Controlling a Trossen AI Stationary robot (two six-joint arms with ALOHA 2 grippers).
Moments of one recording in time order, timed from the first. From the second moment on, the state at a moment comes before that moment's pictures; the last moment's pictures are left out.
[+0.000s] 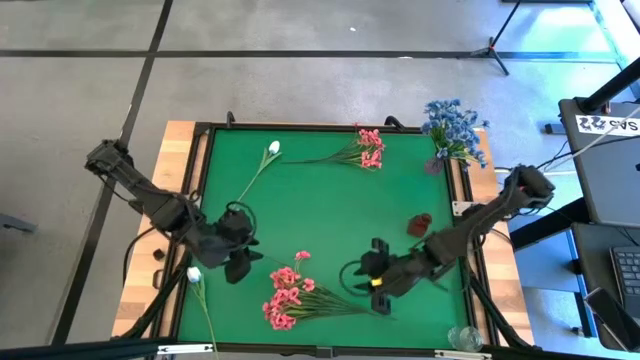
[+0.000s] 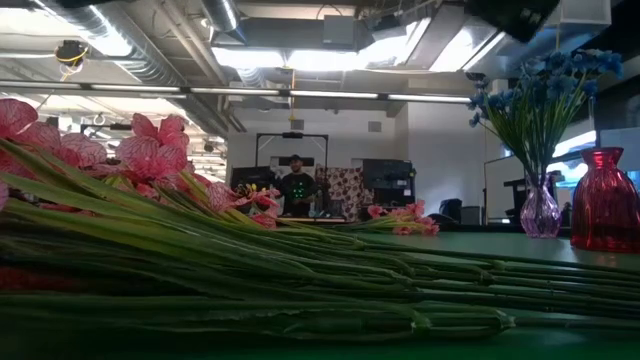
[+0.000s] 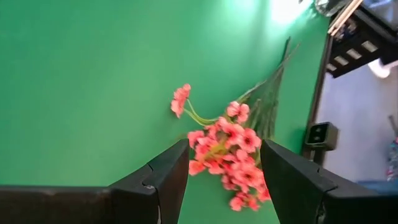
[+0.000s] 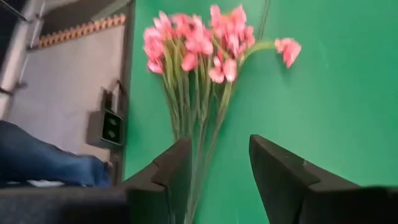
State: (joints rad) left arm -0.63 1.19 1.11 -0.85 -0.41 -1.07; right arm 0.60 1.55 1.15 -0.38 0.27 0.67
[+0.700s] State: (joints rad) left arm -0.70 1.19 1.11 -0.85 -0.63 -1.28; right arm 0.60 1.99 1.15 -0.01 0.32 0.51
